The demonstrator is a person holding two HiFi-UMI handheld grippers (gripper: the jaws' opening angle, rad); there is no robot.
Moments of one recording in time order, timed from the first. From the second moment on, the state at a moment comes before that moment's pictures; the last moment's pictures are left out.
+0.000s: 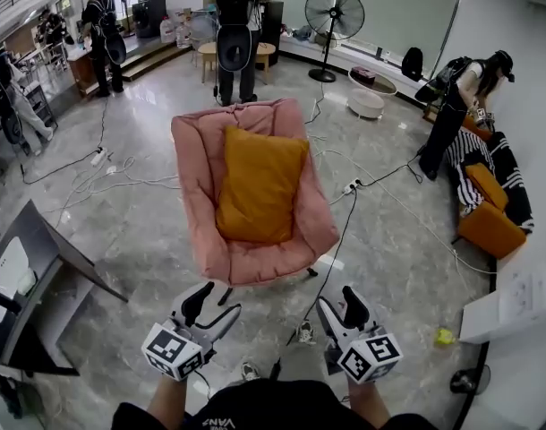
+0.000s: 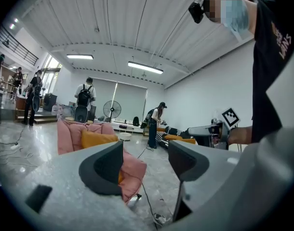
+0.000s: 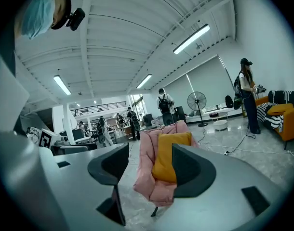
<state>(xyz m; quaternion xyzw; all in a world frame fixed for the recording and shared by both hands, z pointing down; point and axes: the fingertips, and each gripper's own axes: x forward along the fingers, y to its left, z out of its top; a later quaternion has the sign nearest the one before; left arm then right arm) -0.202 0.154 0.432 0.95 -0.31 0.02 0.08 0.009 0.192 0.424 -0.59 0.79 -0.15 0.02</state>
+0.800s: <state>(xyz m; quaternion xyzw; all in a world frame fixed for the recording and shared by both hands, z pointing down) -0.094 -0.019 0.433 0.91 -0.40 0.03 0.08 0.119 -0.013 0.436 -0.51 0.84 -0.16 -0.01</state>
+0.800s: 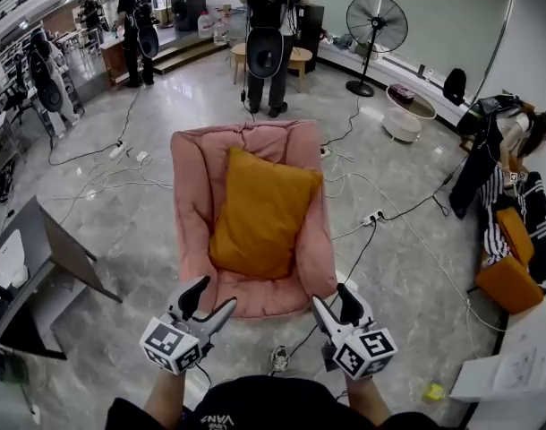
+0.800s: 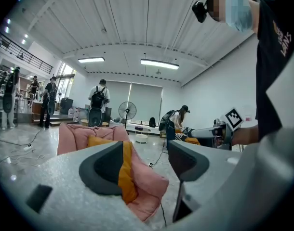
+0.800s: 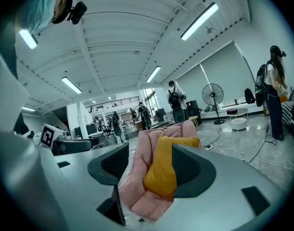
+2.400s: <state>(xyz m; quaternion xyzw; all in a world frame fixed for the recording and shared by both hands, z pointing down) -0.127 -0.385 0.556 0.88 -0.43 0.08 0.17 0.139 -0.342 0.570 -0.58 0.77 -0.22 -0.11</state>
